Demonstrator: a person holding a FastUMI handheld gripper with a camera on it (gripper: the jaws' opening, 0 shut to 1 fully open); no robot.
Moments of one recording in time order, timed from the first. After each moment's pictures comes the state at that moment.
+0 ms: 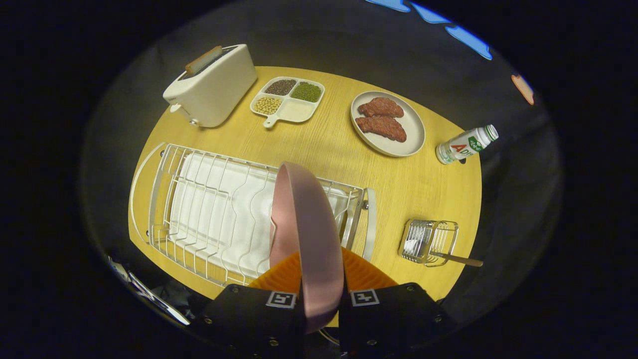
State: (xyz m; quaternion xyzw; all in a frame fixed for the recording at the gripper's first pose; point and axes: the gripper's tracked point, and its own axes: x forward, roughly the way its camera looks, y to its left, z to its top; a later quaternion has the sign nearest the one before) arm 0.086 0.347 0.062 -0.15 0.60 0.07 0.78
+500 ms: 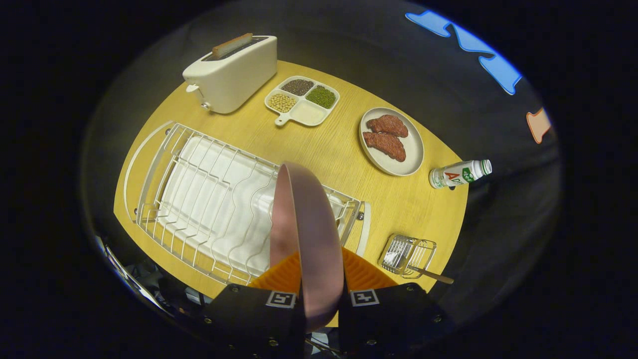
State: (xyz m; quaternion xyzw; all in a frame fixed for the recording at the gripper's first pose) arm 0.092 0.351 0.077 -0.23 0.59 0.08 0.77
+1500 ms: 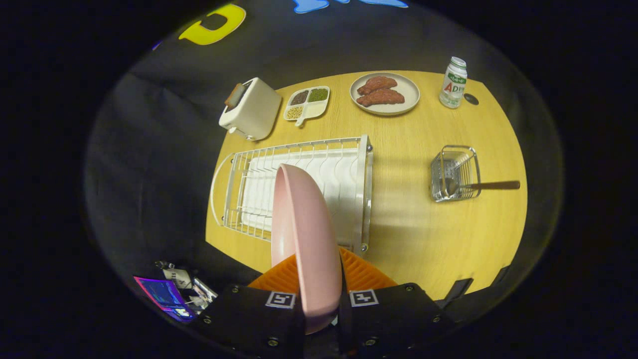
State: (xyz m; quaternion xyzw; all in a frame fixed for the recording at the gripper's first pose) arm -0.049 0.307 0.111 0.15 0.59 0.20 0.77
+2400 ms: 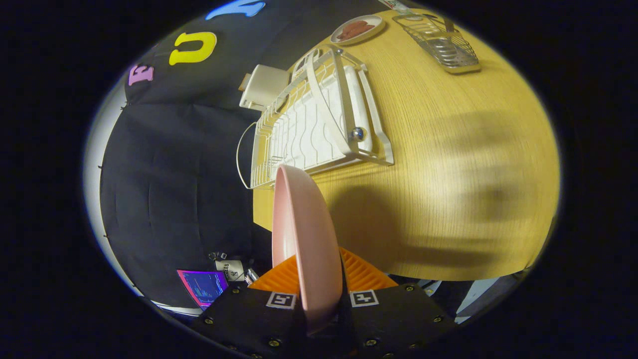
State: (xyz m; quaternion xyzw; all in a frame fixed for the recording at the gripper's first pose) arm -0.171 0.311 -0.023 0.31 0.59 0.29 0.69
